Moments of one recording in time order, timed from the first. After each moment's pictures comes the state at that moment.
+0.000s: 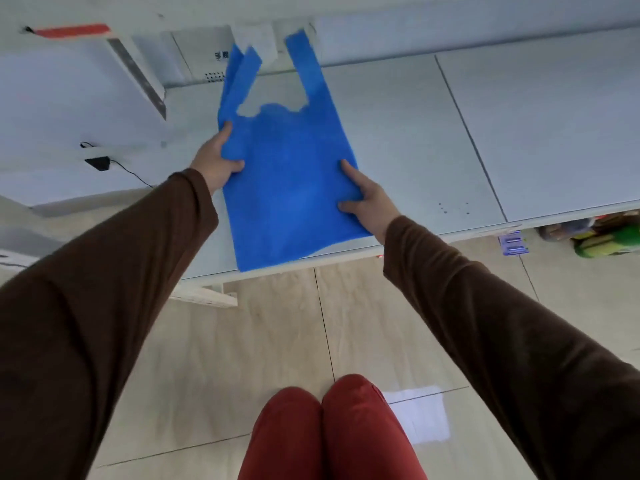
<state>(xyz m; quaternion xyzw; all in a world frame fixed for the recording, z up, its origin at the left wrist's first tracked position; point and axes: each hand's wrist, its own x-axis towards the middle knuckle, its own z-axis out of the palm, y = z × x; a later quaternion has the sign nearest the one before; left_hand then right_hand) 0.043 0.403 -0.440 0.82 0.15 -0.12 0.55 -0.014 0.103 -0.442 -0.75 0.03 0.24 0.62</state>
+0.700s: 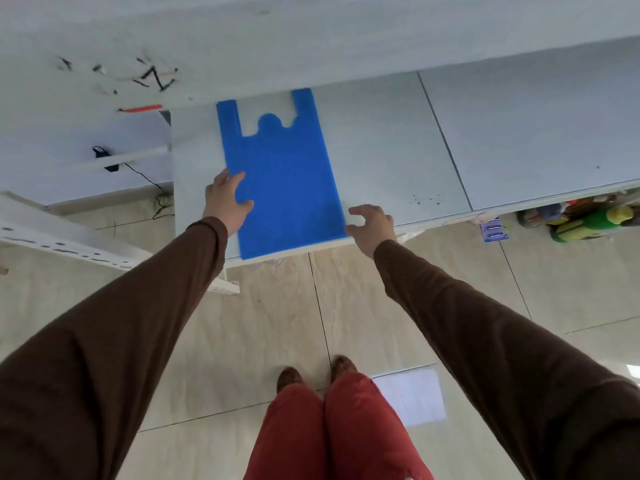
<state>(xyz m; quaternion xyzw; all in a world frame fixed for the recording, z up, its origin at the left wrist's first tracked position) -0.050 0.361 -0.419 0.94 0.12 -0.12 0.28 -0.076 0.073 -0.430 -0.91 0.10 0.20 0.35</state>
